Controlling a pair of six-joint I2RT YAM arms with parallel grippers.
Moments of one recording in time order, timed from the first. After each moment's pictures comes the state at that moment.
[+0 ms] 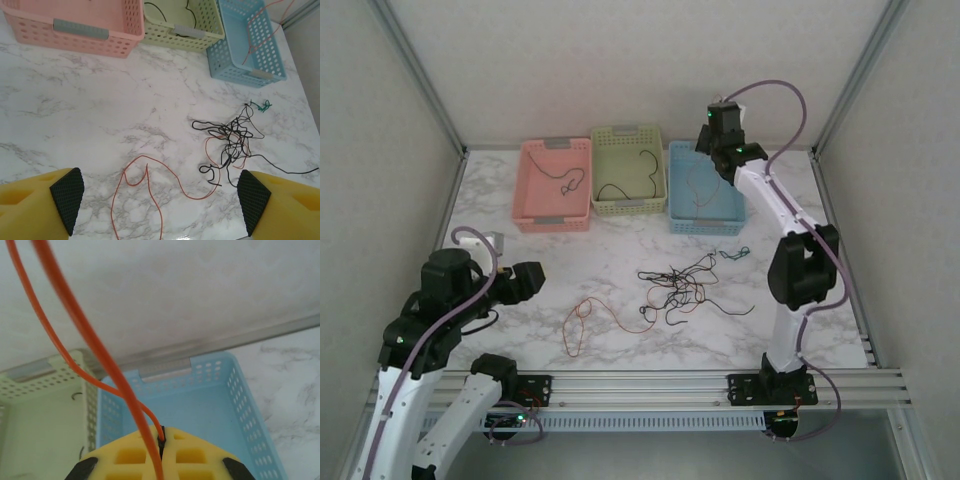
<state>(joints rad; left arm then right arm) -0.26 0.56 0.98 -1.03 0.19 -0.45 0.34 1.96 1.84 -0.45 0.32 0.40</state>
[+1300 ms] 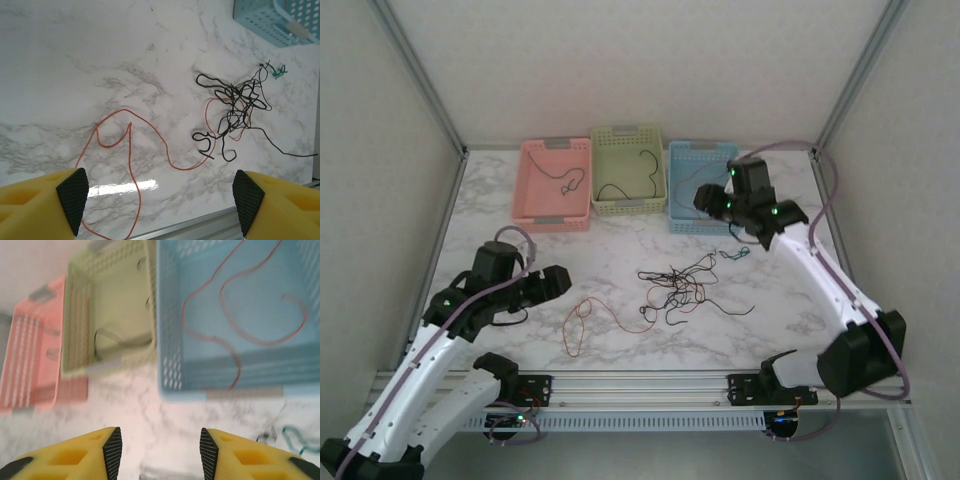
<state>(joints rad) -0.43 0.71 0.76 -0.88 0.23 -0.73 0.42 1.31 1.21 -0.61 -0.08 0.59</state>
